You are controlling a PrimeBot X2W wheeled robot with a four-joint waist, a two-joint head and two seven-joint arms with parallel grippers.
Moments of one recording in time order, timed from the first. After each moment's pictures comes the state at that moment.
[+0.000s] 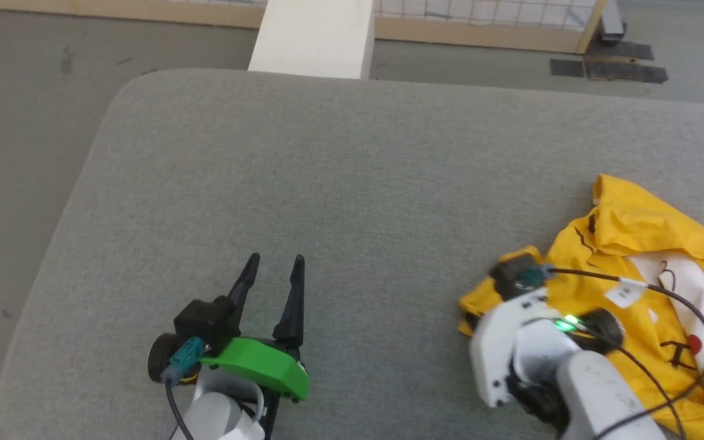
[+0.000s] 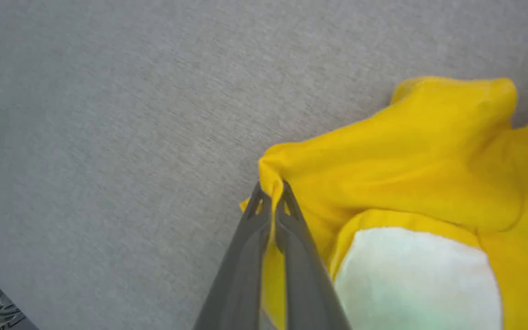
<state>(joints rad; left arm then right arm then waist) -0.15 0.05 -0.26 0.22 -0.31 -0.04 -0.26 -0.24 -0.05 0.23 0.29 0.15 0.13 0.58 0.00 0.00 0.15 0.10</state>
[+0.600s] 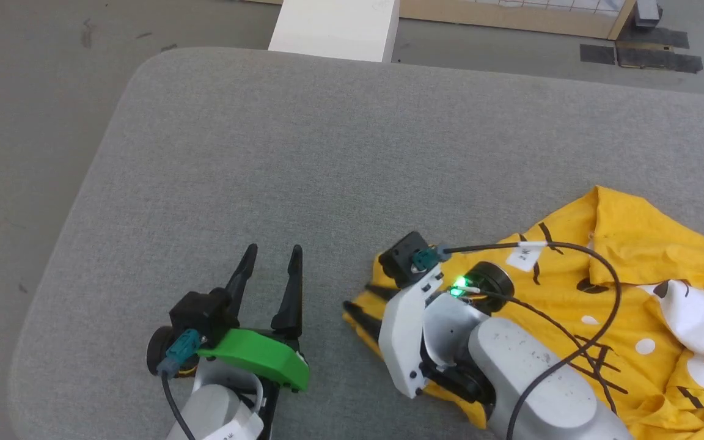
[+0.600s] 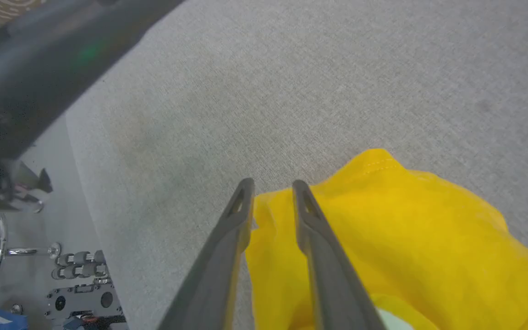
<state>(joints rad) -0.17 0.05 -0.26 0.21 -0.34 -0.03 -0.26 -0.49 -0.05 0.65 0.41 0.41 0.13 0.44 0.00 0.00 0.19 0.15</state>
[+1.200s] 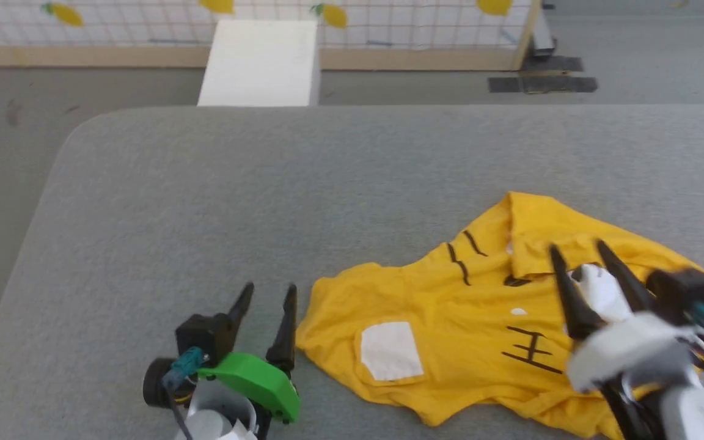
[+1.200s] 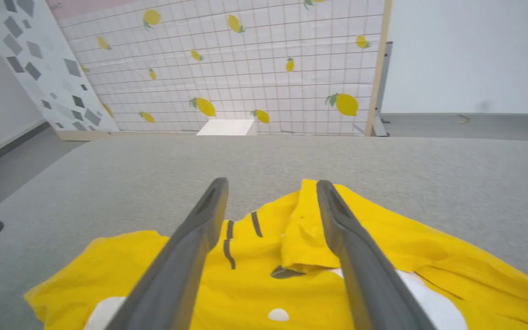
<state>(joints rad) -0.12 0.07 -0.25 0.28 -0.31 -0.05 -0.21 -0.06 -0.08 0.00 -0.03 0.21 0.13 0.11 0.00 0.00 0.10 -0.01</state>
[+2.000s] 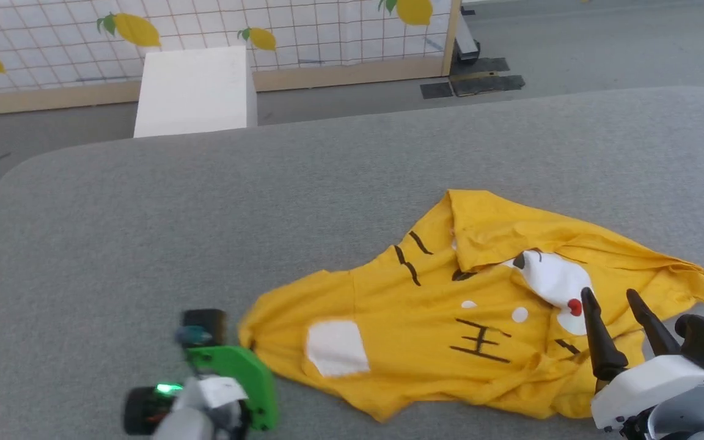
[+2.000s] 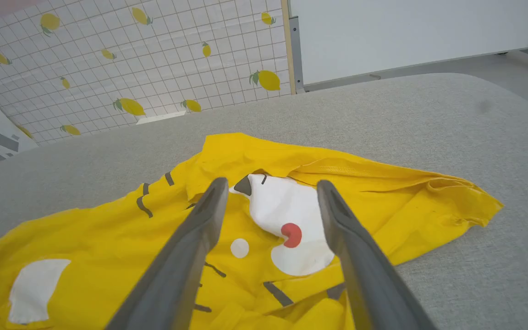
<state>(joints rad) -0.14 0.11 -0.24 0.35 -0.33 0.10 0.28 0.07 -0.05 -0.11 -0.03 0.23 0.13 0.10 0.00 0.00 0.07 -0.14</state>
